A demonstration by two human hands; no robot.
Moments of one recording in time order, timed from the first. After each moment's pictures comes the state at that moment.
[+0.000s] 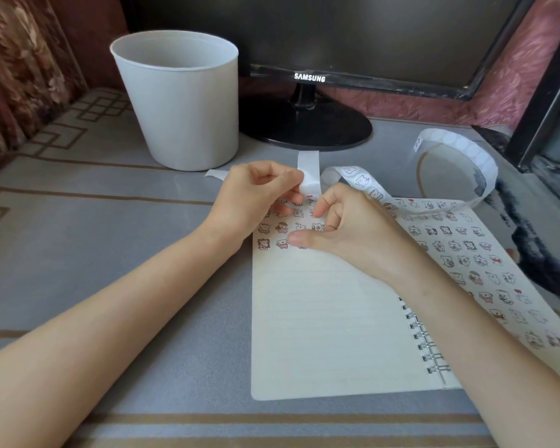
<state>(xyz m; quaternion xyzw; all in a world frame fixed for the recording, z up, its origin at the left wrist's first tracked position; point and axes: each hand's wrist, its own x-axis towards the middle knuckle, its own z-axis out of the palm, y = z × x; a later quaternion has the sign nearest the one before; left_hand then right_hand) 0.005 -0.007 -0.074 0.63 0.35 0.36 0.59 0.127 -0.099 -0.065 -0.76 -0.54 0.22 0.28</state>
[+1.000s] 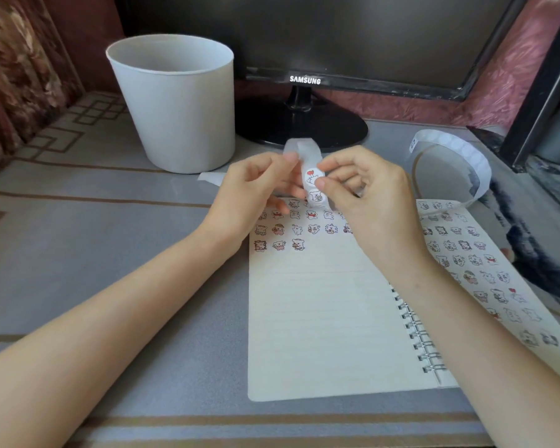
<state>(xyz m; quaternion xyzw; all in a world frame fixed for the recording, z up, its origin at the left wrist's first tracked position) 0.005 -0.011 -0.067 0.63 0.27 0.39 0.62 0.129 -0.096 -0.054 -0.68 -0.53 0.08 0.49</state>
